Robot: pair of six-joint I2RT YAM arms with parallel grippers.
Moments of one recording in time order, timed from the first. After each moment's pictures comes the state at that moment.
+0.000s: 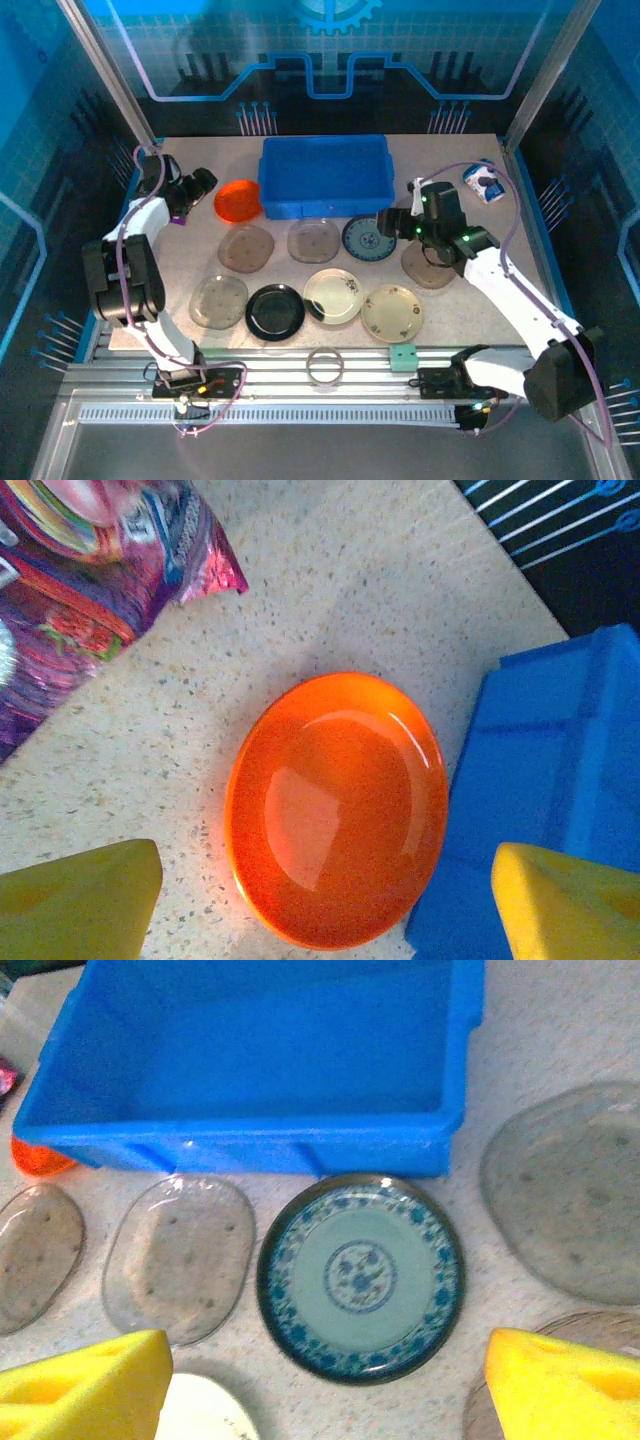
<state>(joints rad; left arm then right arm) 0.25 1.74 1.19 -0.27 0.30 -0.62 0.37 1.20 0.96 -0.46 -0.05 0.36</state>
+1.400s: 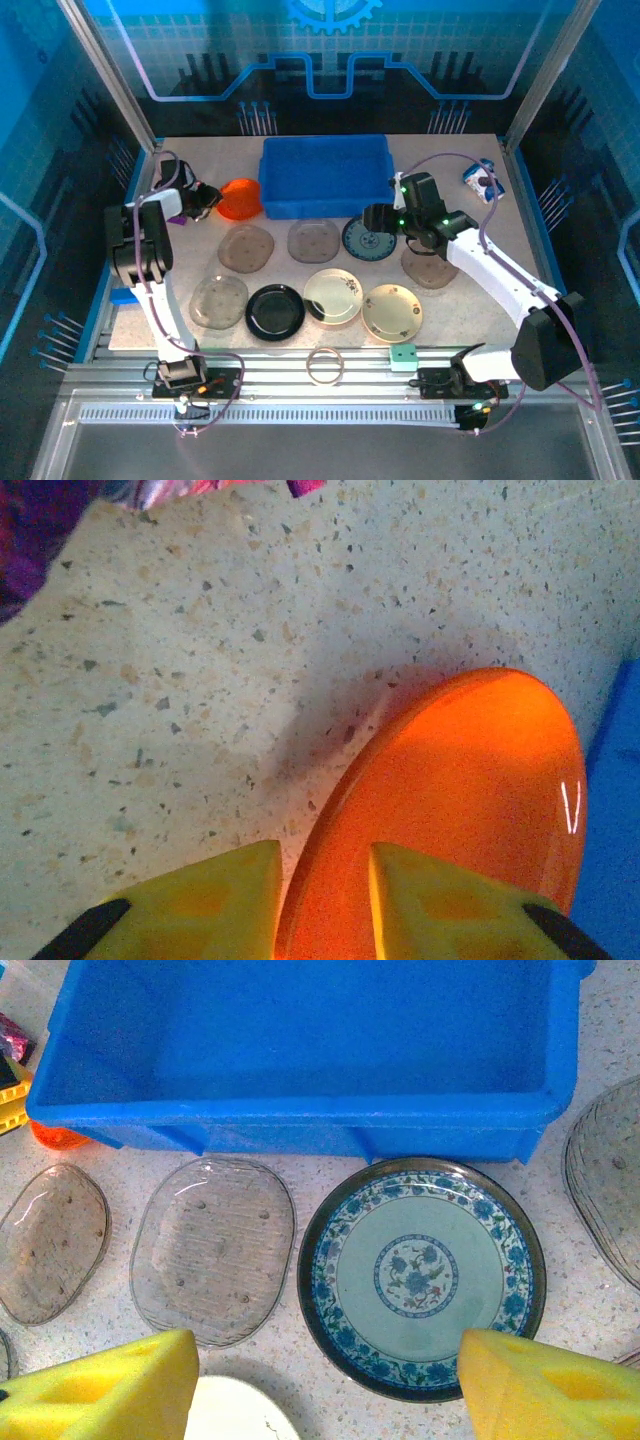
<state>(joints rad) 0.25 2.09 1.36 -0.25 0.39 -0.64 0.42 1.35 1.06 -0.47 -0.08 0.40</state>
